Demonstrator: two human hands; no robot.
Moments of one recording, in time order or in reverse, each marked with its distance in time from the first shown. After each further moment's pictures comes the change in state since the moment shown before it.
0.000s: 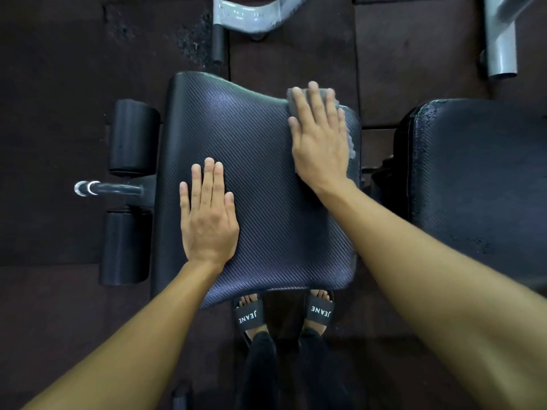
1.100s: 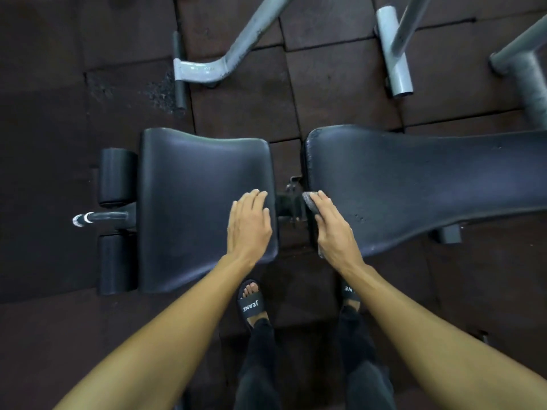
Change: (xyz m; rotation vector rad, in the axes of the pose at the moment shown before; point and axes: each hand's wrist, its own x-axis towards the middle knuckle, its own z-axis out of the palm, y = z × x) left_hand -0.034 0.189 -0.107 -0.296 -0.349 0.131; right_hand -0.194 0.118 -0.162 0.496 -0.118 0.197
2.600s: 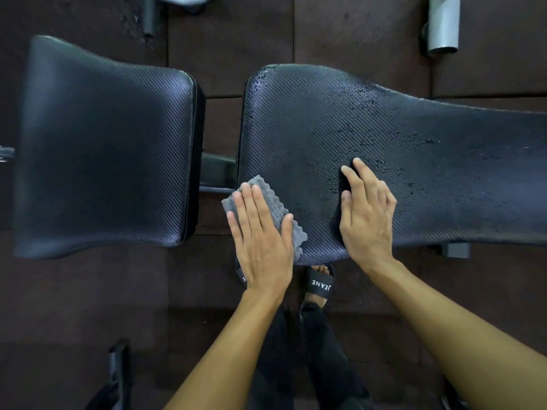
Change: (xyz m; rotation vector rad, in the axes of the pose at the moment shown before) left_hand -0.018 0.148 0.221 0.356 0.281 -0.334; right_hand 0.065 0.211 -0.084 -0.392 0.132 -0.191
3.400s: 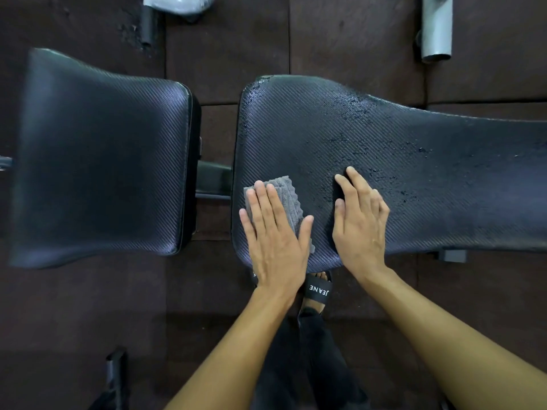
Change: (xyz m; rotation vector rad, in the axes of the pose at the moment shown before) left_hand 0.009 0.030 -0.004 0.016 -0.053 0.052; right_hand 0.000 -0.004 -0.001 -0.026 0.004 0.034
